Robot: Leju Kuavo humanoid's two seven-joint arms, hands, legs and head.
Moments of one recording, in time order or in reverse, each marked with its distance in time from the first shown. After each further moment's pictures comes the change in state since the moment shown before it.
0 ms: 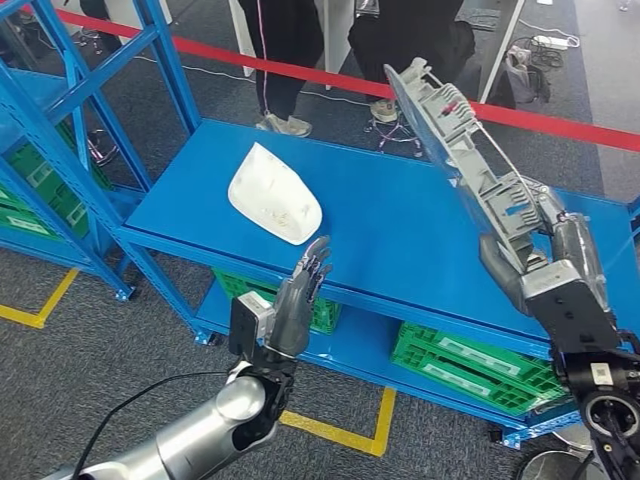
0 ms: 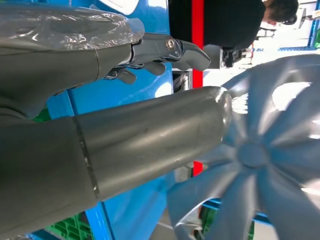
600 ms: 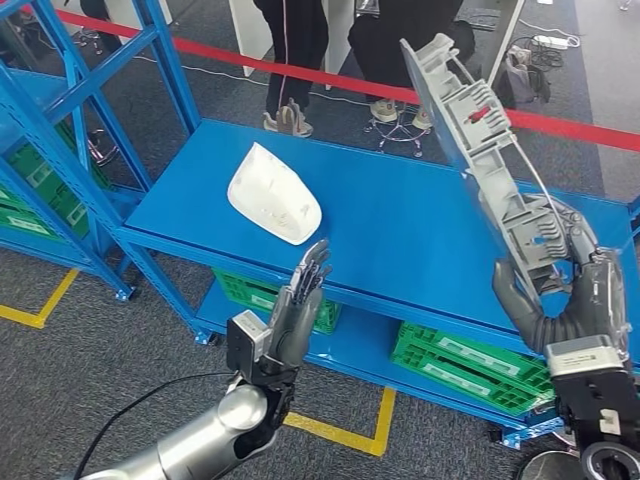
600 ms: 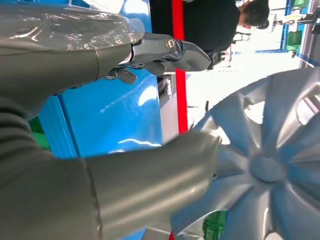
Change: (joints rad) left arm 0.027 -0.011 0.000 0.003 -0.053 -0.004 -0.091; right arm 0.139 0.005 -0.019 -0.150 0.085 -0.120 -0.077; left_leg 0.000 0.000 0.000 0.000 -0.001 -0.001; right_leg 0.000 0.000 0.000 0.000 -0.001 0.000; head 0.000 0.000
